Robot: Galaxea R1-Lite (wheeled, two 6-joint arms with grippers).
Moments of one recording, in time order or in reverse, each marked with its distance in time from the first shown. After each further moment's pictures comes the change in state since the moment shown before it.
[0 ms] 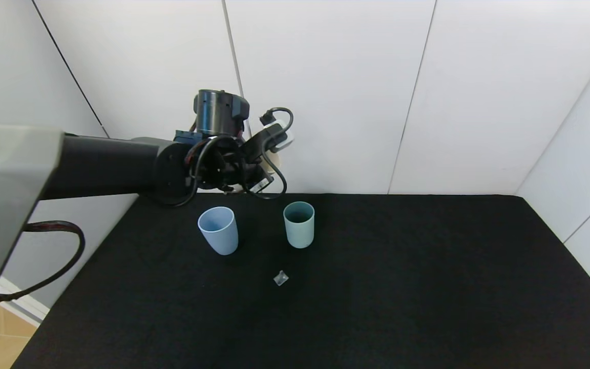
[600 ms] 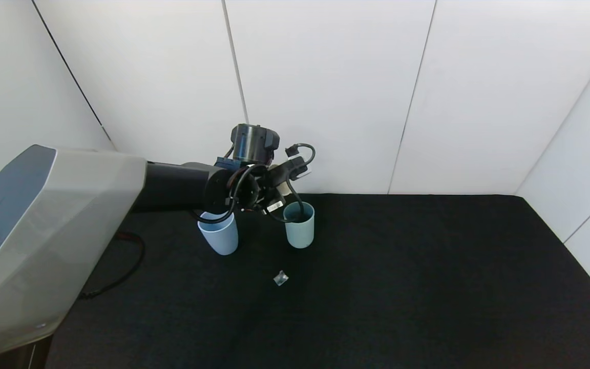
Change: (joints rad) left arm -0.028 0.140 -0.056 0.005 0.083 0.115; right arm 0.000 0.000 0.000 0.000 0.000 0.000
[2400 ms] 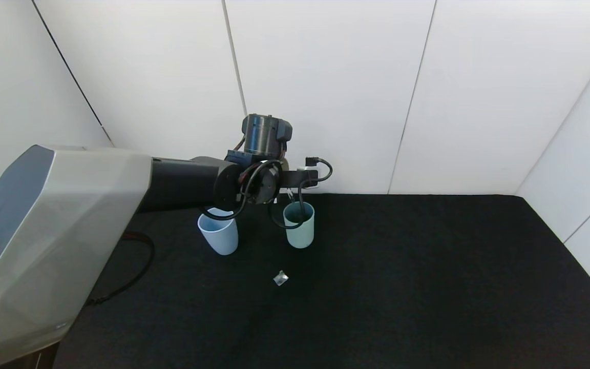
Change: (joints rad) left arm -0.051 0.003 -0.067 -0.008 0.198 0.489; right arm 0.000 0.000 0.000 0.000 0.000 0.000
